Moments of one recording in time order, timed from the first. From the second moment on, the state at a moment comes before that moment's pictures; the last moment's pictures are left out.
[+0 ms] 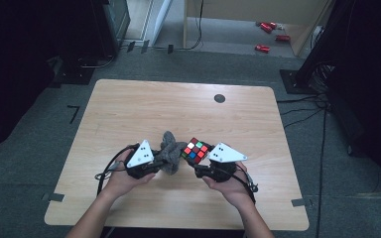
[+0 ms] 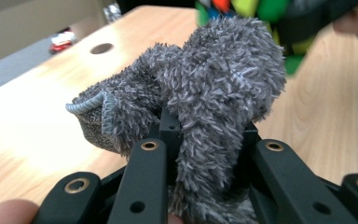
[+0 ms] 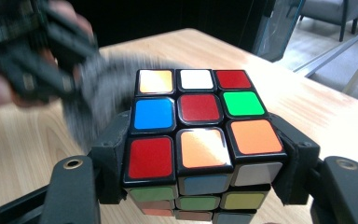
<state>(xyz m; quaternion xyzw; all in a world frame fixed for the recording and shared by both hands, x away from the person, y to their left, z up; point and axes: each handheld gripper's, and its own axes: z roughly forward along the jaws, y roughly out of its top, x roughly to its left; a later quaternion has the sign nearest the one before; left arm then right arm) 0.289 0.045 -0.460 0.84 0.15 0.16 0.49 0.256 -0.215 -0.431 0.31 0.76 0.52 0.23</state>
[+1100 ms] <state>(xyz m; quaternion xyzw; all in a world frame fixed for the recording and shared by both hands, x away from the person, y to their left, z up) 0.288 0.009 -0.488 0.82 0.24 0.06 0.52 0.255 -0.205 -0.436 0.35 0.73 0.55 0.19</state>
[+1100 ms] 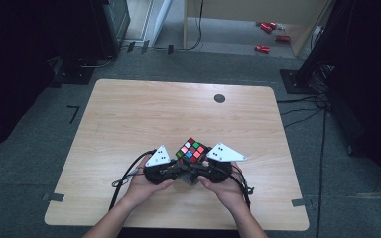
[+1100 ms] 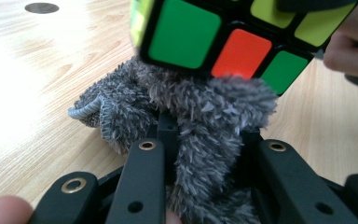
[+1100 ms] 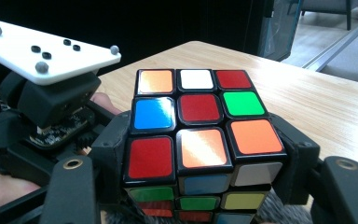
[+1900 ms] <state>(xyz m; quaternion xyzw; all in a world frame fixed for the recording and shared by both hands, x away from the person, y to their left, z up) 0.298 0.030 -0.476 0.79 0.27 0.06 0.54 0.254 -0.206 -0.432 0.34 0.73 0.56 0.19</state>
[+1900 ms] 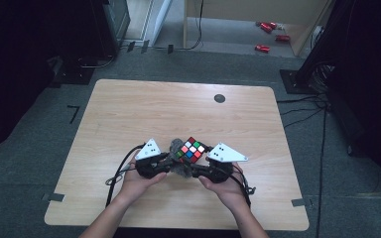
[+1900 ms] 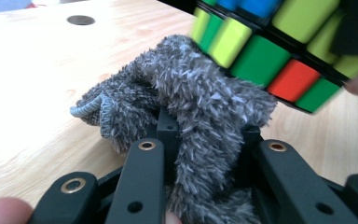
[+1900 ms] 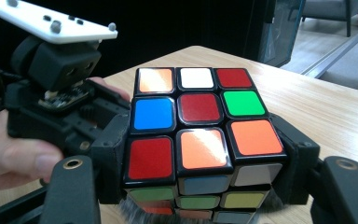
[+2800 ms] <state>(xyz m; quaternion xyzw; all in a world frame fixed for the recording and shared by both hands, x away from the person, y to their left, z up) 0.290 0.018 -0.477 0.82 0.25 0.08 0.51 0.256 -0.208 -0.436 0.35 0.73 0.55 0.20</state>
